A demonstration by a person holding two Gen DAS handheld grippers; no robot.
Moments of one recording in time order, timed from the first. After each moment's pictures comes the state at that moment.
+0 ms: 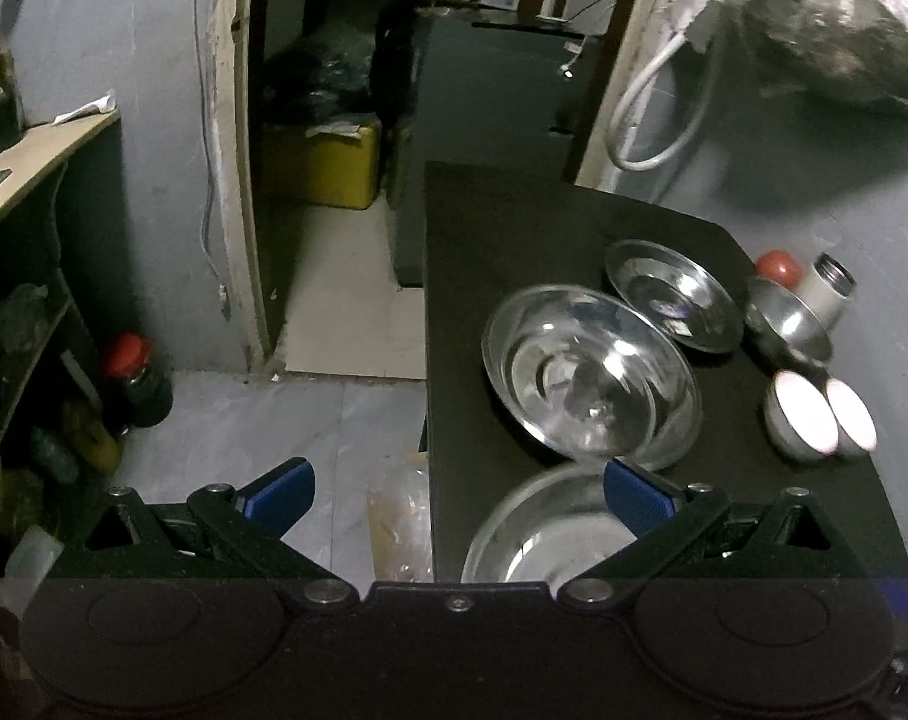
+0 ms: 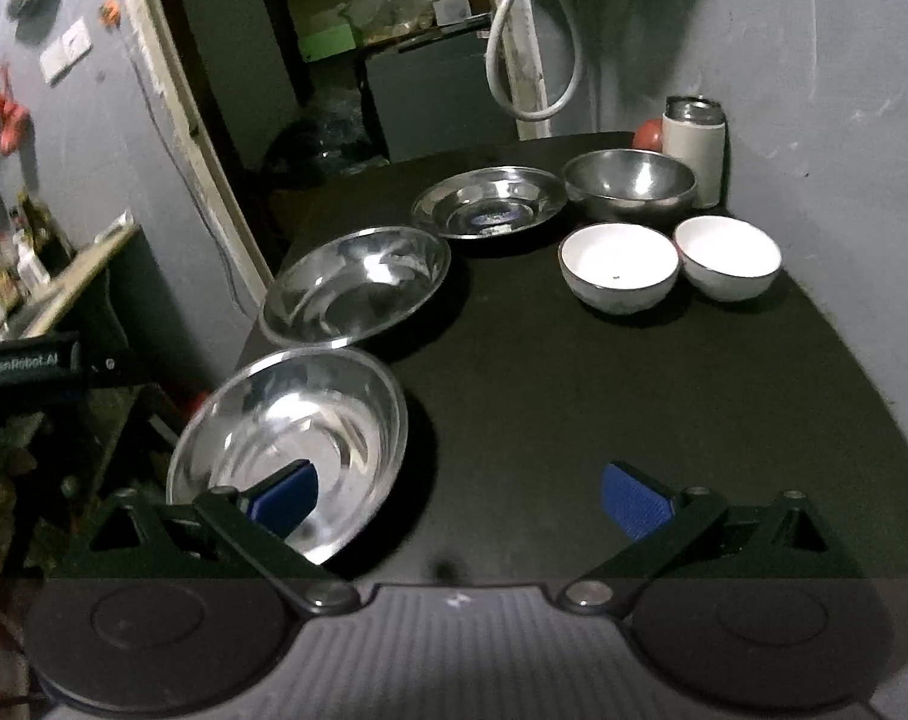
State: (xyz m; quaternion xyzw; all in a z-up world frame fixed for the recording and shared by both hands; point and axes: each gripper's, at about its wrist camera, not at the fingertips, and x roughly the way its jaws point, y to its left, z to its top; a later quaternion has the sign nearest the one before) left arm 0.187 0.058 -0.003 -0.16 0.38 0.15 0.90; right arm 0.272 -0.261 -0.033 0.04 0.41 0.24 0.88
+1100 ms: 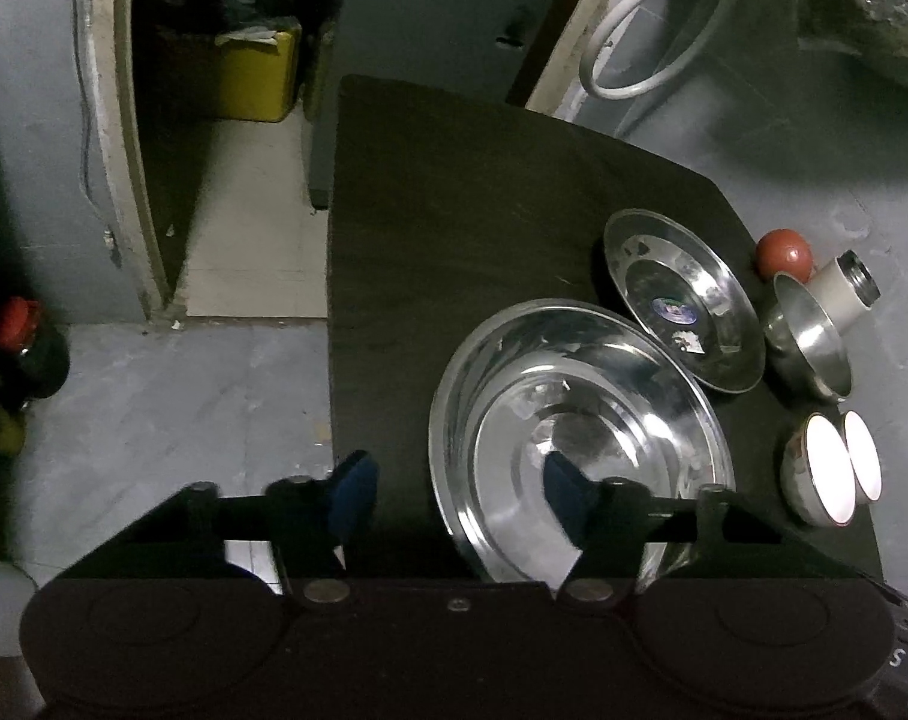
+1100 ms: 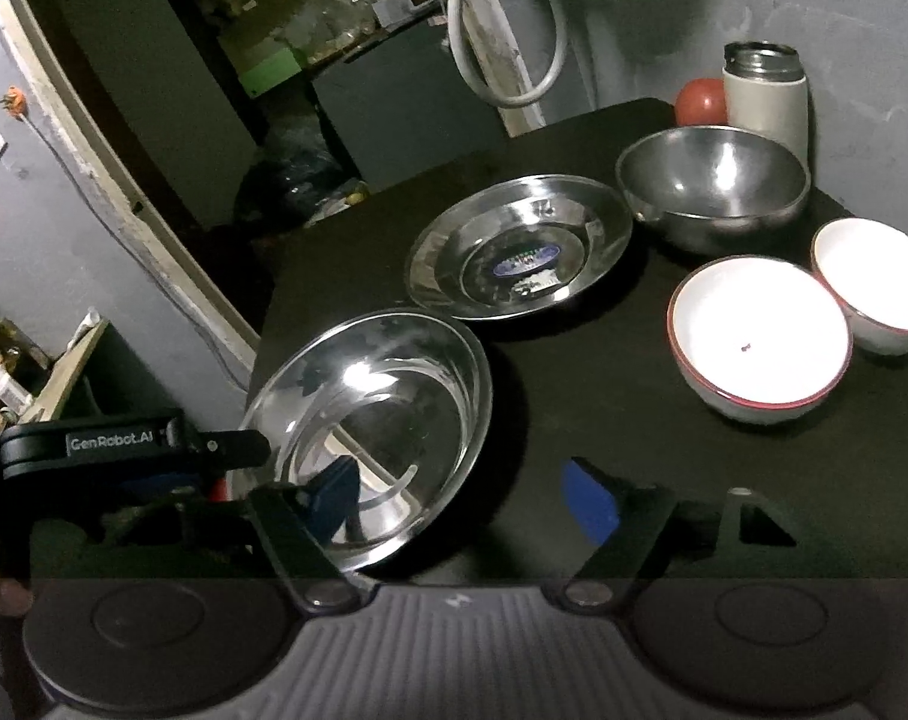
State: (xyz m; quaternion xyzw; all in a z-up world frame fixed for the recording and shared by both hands) left arm 0.325 0.110 -0.058 -0.20 0.46 0.04 0.87; right arm 0.391 -0.180 -0.068 0.12 0.44 0.20 0.87
